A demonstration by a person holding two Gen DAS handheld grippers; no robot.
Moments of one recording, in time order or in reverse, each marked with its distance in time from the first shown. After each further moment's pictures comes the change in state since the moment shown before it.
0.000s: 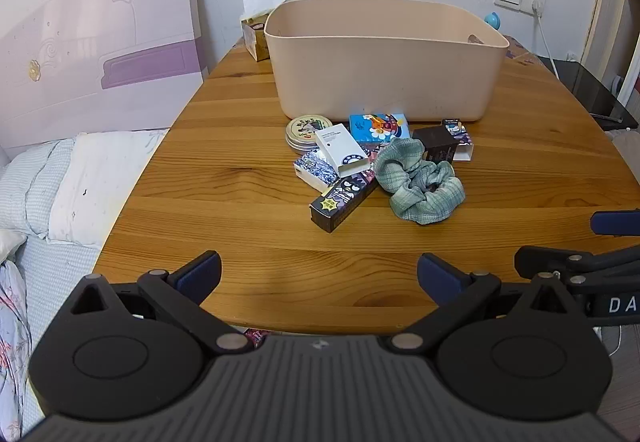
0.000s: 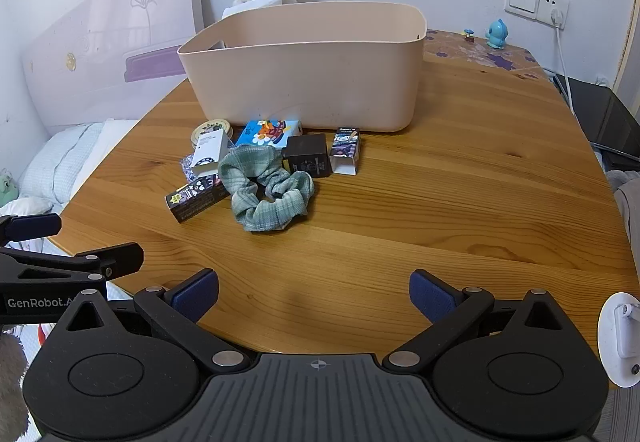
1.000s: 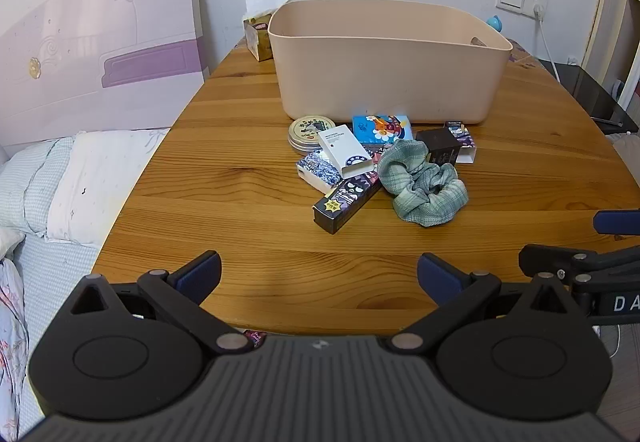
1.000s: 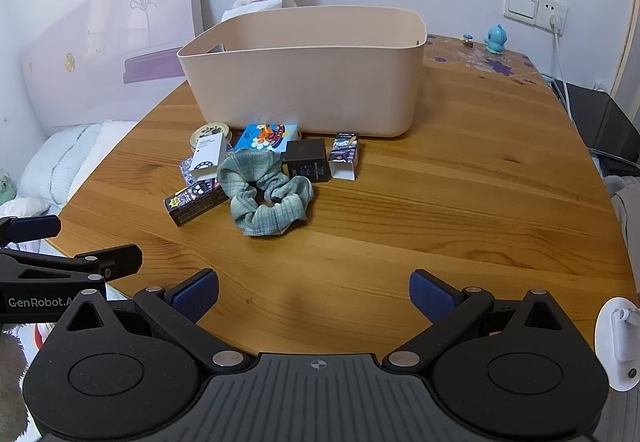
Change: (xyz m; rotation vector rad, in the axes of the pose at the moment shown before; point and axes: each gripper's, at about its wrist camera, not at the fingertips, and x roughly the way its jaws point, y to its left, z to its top) left arm 0.000 0.003 0.001 -0.010 -0.003 -0.010; right arm 0.000 0.002 0.000 -0.011 -0.013 -0.013
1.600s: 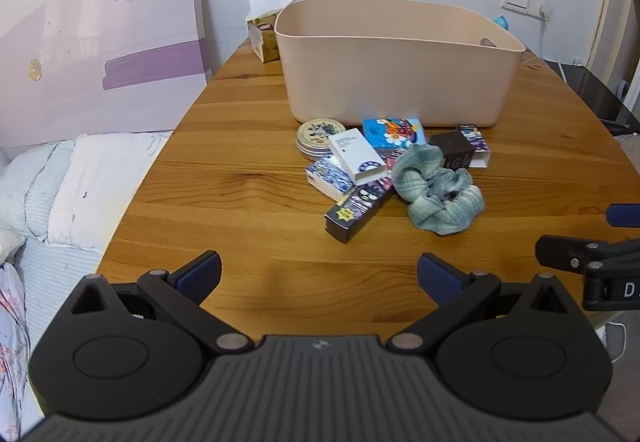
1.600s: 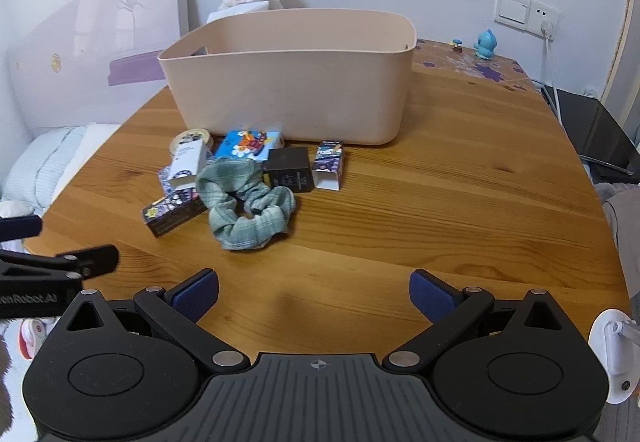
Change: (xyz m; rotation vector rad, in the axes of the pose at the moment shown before) left arm 0.017 0.011 0.005 0.006 -0.006 0.013; right arm 0.016 -0.003 0.008 -0.002 -0.010 -0.051
